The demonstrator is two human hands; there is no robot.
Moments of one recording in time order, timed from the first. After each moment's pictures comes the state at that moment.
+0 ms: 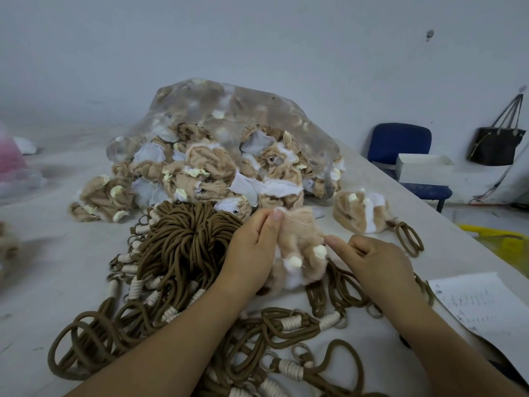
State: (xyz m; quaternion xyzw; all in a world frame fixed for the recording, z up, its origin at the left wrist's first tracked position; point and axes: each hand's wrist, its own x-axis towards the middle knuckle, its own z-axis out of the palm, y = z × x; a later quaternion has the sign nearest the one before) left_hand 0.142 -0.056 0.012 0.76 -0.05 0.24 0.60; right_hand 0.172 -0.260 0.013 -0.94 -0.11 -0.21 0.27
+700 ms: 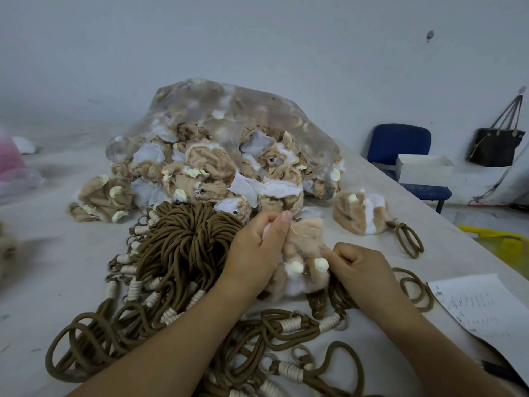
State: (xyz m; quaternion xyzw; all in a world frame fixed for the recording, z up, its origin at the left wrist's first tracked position) left_hand 0.135 -0.063 0.018 0.74 -0.06 0.23 0.63; right_hand 0.163 -0.246 0.008 -0.91 -0.16 -0.14 0.35
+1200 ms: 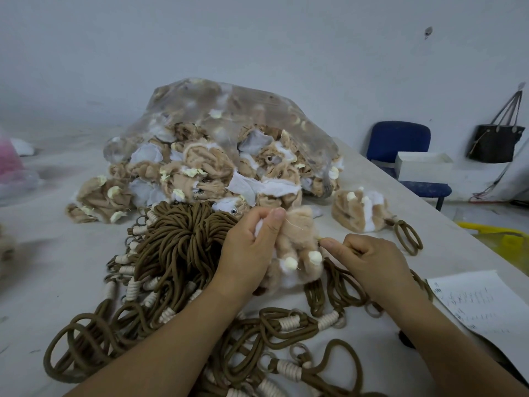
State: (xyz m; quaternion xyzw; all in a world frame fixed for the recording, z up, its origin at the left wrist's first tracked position) left_hand 0.135 -0.058 0.018 0.72 -0.07 0.26 0.63; right_hand 0.172 -0.261 0.017 -0.92 -0.17 -0.18 0.30
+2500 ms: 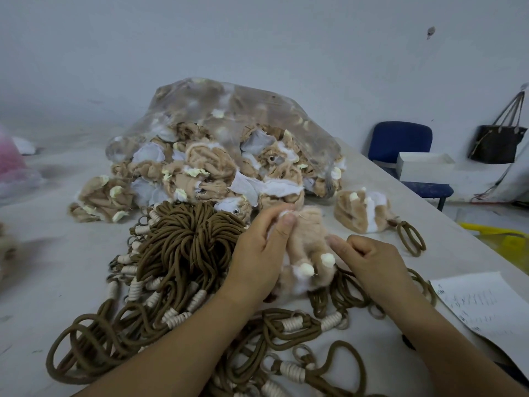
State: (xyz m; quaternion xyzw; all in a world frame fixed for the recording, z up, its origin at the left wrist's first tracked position) left_hand 0.133 -0.066 0.018 0.74 -0.10 0.26 0.61; right_hand 0.172 -0.258 0.010 -0.90 -0.14 -0.15 0.38
